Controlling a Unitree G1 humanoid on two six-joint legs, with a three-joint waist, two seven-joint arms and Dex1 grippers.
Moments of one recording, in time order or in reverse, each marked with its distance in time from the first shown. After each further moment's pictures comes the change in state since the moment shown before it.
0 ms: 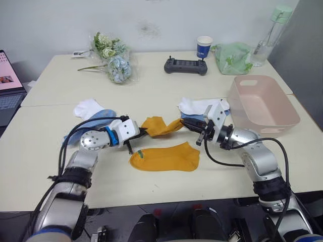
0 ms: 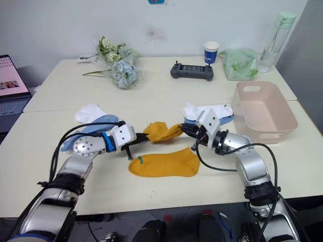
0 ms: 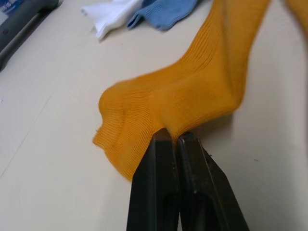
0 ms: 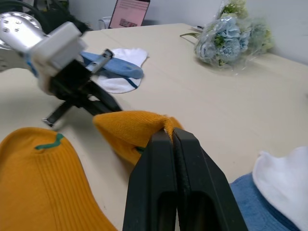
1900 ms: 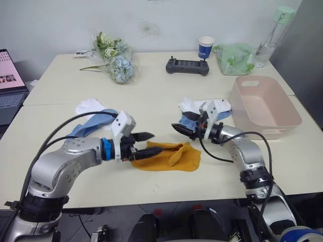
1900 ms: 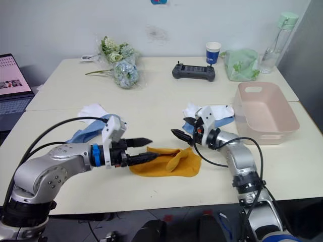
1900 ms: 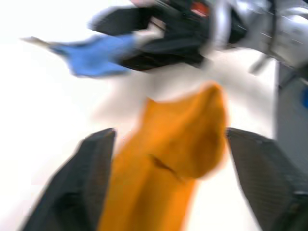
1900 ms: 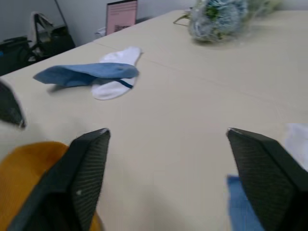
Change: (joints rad) left arm 0.151 0.119 0.153 -0.837 -0.704 1.211 0.196; right arm -0.052 0.092 -0.071 0.206 0.065 0.092 0.045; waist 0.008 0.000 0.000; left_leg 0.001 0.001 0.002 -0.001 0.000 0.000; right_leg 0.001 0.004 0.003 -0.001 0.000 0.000
